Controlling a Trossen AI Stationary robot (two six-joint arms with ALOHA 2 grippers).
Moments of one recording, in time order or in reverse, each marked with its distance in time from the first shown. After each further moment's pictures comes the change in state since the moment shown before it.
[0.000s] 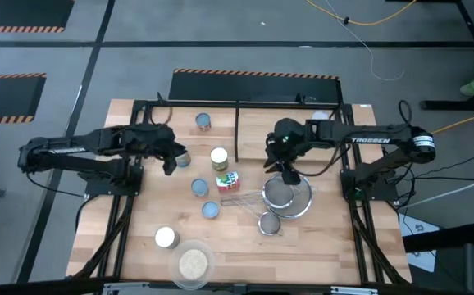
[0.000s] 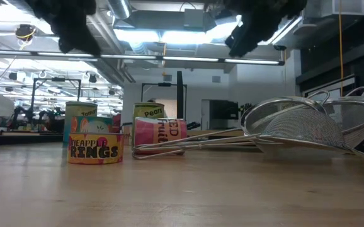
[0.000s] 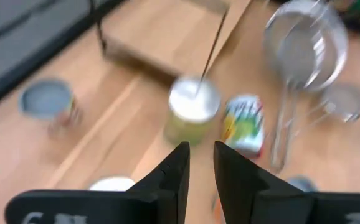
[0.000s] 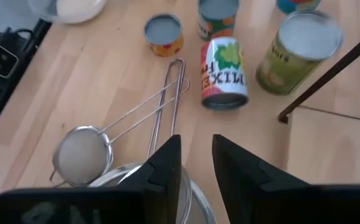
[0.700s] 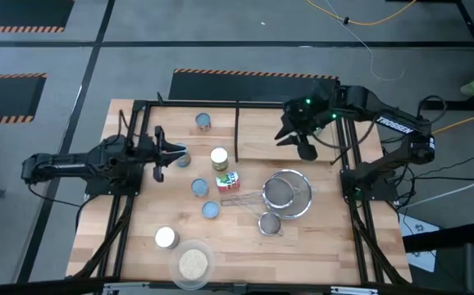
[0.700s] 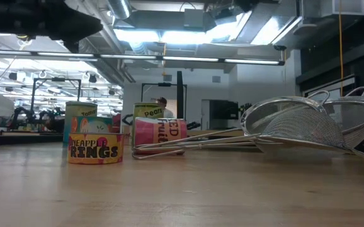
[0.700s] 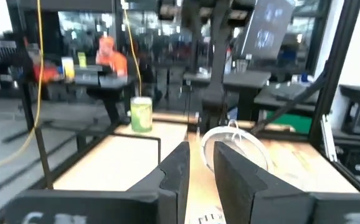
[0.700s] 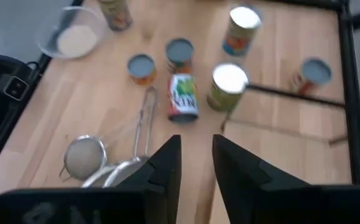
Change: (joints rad) left arm -0.001 -0.411 -0.519 0.847 0.146 0.269; right arm -0.112 0.003 0.519 -0.472 0.000 -0.105
